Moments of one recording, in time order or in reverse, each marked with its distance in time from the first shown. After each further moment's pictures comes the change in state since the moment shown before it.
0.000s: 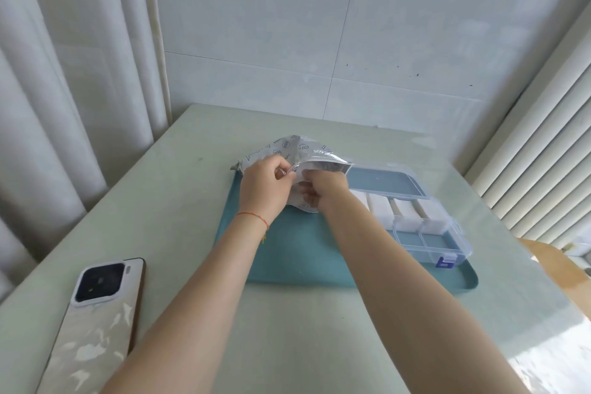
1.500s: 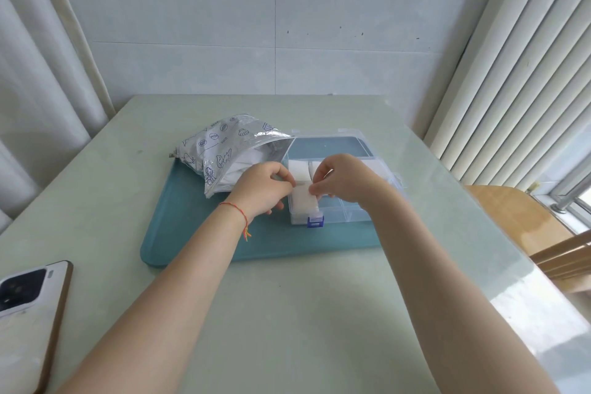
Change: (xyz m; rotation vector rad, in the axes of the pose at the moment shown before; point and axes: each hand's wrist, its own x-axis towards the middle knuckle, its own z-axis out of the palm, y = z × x) left_hand -0.045 0.056 0.055 -0.014 -0.528 -0.190; right_hand -0.046 0.000 -0.156 -0.858 -0.153 -0.367
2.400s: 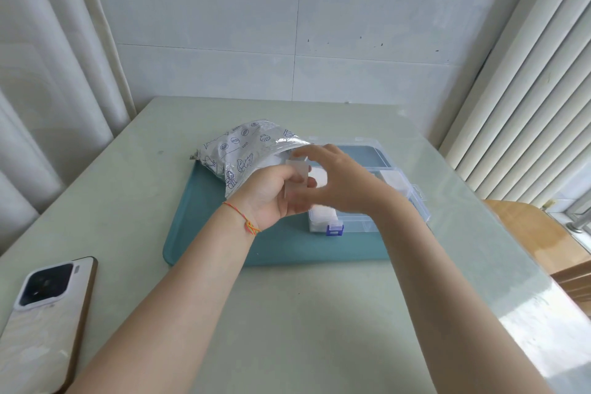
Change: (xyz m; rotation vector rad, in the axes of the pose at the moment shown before) left_hand -0.007 0.006 -0.020 -0.902 -0.281 -0.170; right_hand -0.010 -0.036 0.013 -0.167 0.008 -0.354
